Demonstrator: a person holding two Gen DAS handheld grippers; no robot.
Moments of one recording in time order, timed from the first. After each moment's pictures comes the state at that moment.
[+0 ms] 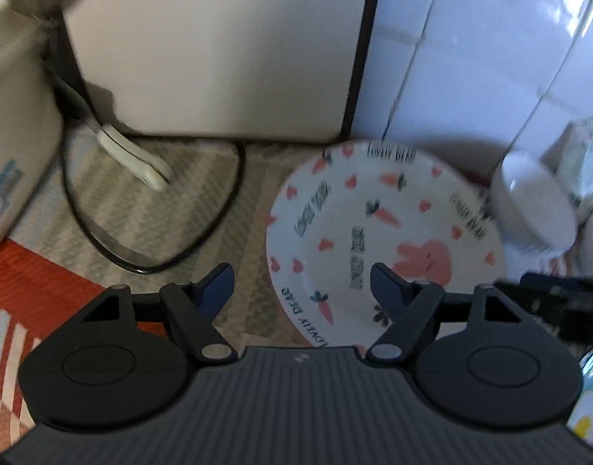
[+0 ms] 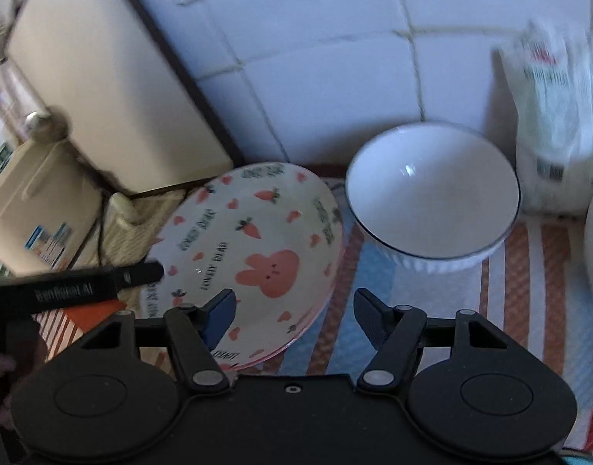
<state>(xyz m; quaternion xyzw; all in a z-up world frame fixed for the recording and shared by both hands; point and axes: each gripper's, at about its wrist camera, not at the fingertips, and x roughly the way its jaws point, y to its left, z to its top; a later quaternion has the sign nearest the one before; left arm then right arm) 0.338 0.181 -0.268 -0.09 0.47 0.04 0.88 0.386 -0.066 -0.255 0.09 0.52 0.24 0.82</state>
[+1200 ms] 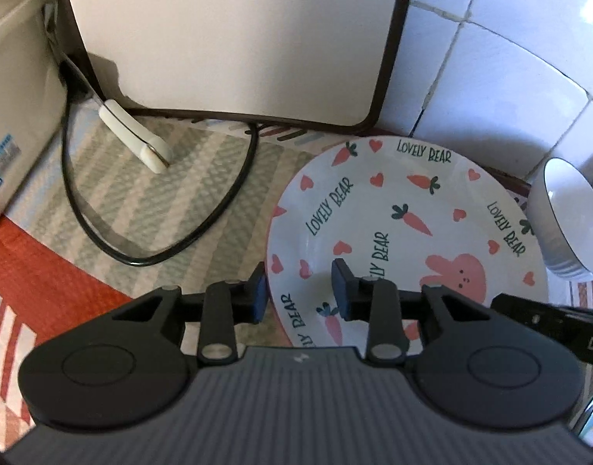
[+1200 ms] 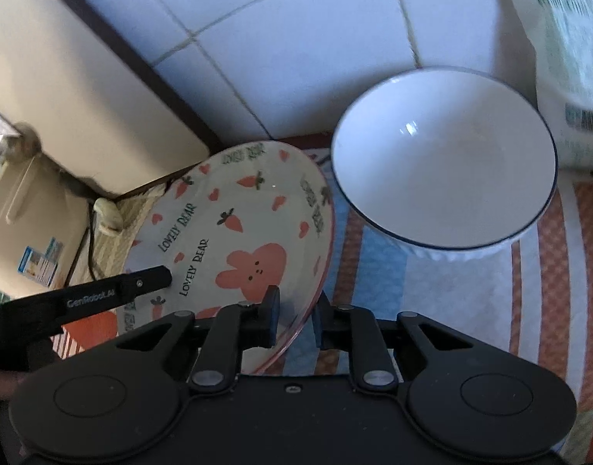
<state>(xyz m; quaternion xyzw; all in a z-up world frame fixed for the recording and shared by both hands) 0.360 0.173 -0.276 -0.11 0.50 0.09 0.85 0.407 -0.058 -0.281 0.13 0.56 0.23 0.79</state>
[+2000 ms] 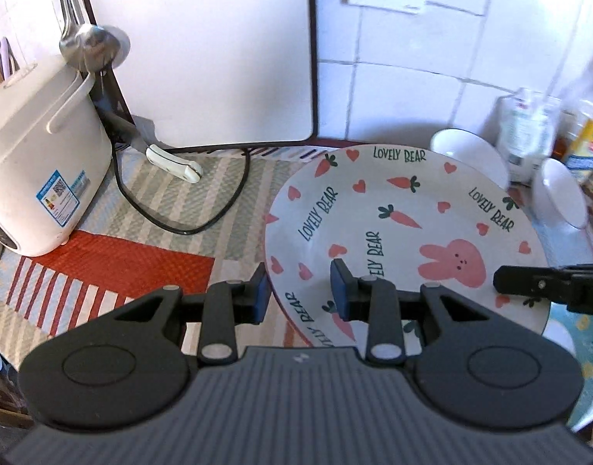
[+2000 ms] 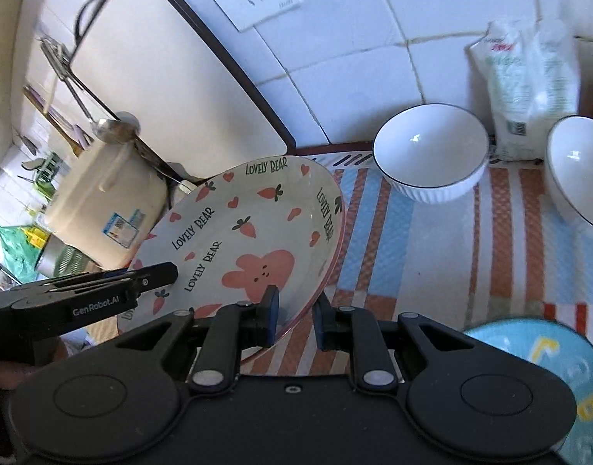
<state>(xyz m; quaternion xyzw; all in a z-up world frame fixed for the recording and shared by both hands) 0.245 0.136 -0.164 -0.04 0.48 0.05 0.88 0.308 -0.107 -0.183 0.14 0.52 0.28 0.79</state>
